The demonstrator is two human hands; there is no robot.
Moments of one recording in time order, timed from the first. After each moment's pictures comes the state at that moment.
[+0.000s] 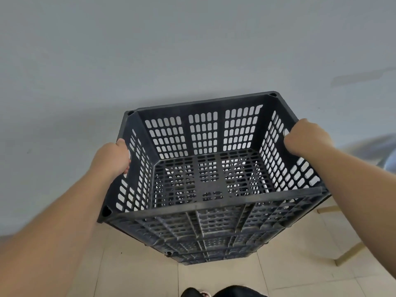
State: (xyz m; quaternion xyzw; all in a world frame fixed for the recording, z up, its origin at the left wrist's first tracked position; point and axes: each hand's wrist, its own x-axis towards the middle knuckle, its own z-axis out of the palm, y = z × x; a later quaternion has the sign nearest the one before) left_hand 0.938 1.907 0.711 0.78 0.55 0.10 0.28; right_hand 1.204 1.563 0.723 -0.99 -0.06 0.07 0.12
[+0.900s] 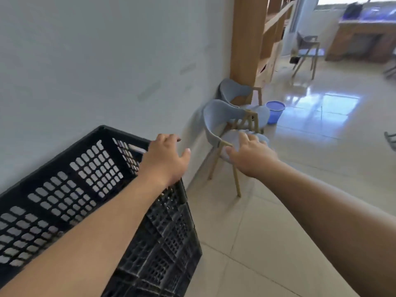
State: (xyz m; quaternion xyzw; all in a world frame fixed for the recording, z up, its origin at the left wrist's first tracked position) left_hand 1.032 1.559 0.770 0.97 -0.18 0.01 0.17; right_hand 0.973 1.338 0.749 -0.96 0.21 0.02 0.18
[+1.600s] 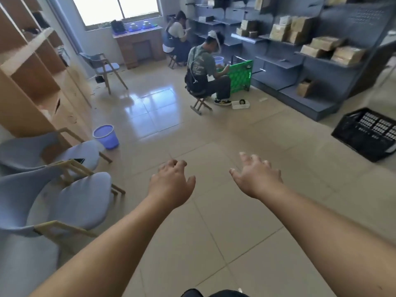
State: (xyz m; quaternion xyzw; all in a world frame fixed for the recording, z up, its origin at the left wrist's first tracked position) left_hand 0.758 1.005 0.707 0.79 -0.60 -0.10 0.03; right_hand 0.546 0.939 0.703 -0.74 0.66 0.03 0.17
